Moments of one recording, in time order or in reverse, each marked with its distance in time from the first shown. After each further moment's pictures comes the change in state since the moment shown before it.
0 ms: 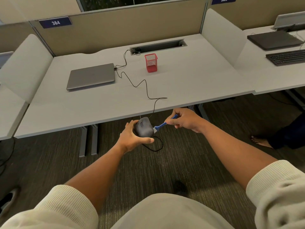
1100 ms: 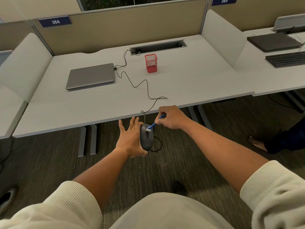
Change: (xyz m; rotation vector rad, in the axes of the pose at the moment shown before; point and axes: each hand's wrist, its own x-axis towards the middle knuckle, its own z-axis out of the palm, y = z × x) left_hand 0.004 -0.002 0.010 0.942 0.021 0.243; right_hand 0.009 -0.039 0.035 -0.468 0.087 -0.178
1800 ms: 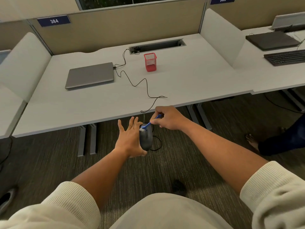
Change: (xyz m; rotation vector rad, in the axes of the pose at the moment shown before) left_hand -0.007 -0.001 0.001 0.032 -0.012 -0.006; right_hand -0.009 -0.007 0.008 0.105 -0.018 -0.055
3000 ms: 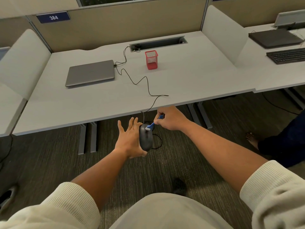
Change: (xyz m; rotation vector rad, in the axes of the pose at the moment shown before) left_hand -0.007 -0.006 0.006 -0.026 -0.017 -0.006; right_hand 0.005 0.009 0.010 -0.161 0.031 0.013
